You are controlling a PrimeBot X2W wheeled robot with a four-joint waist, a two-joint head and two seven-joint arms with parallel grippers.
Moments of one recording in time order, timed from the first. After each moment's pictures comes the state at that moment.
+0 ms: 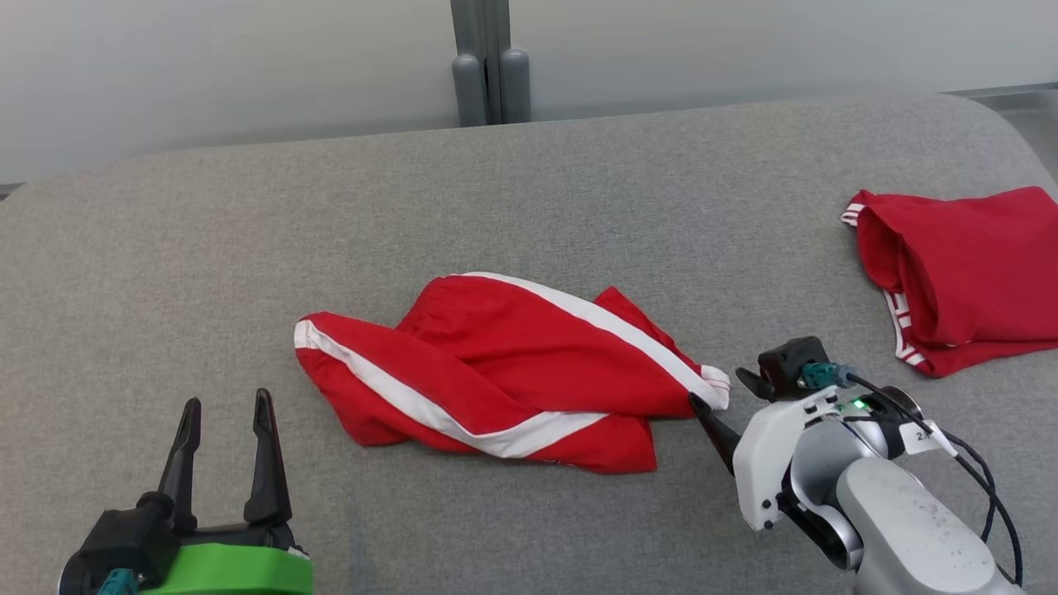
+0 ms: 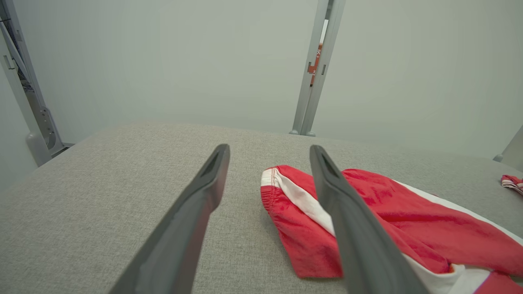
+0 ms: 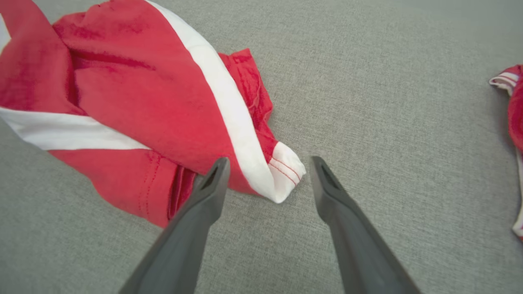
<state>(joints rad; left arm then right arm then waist) 0.05 0.05 0.03 0.07 -0.26 -0.10 -0.26 -0.34 -0.26 0.43 0.42 0.33 0.13 0.20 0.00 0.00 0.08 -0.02</state>
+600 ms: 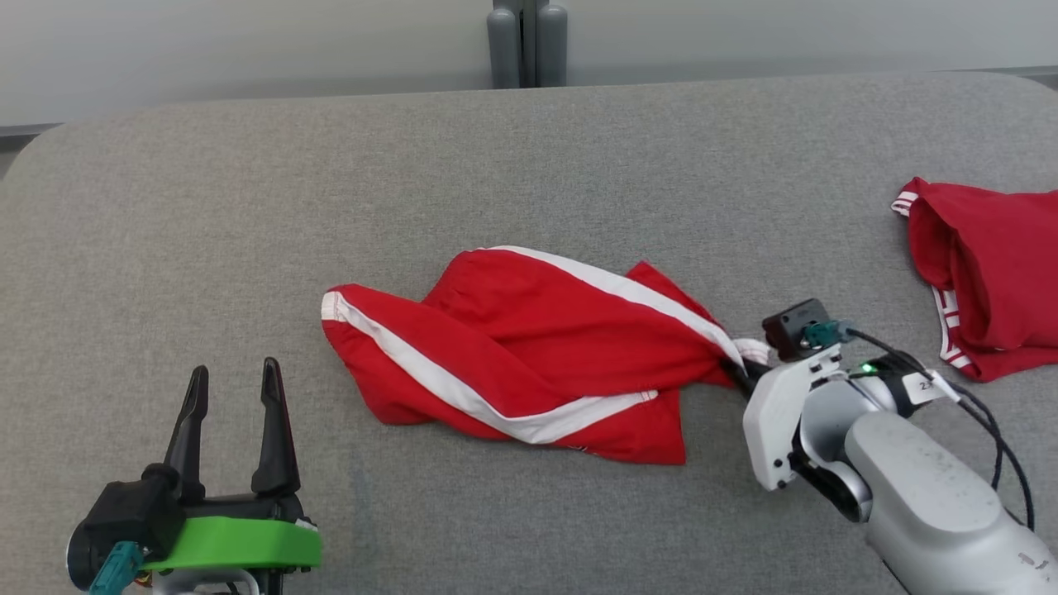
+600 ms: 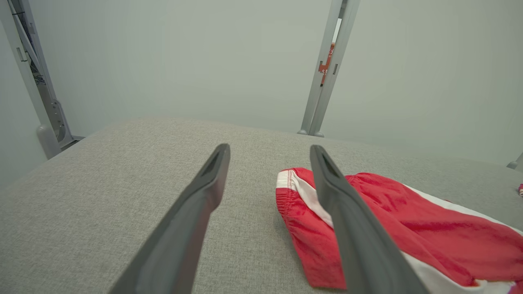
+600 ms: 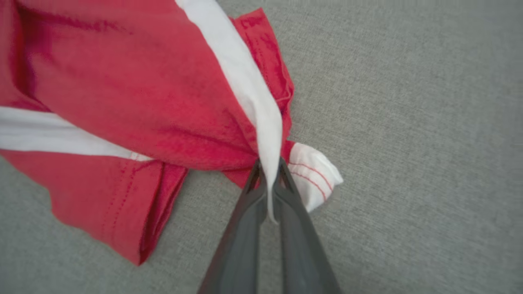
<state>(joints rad) 0.00 0.05 0.01 0.07 -0.27 -0.10 -0.26 -0.50 -0.31 0.57 0.59 0.45 0.13 0.19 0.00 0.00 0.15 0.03</state>
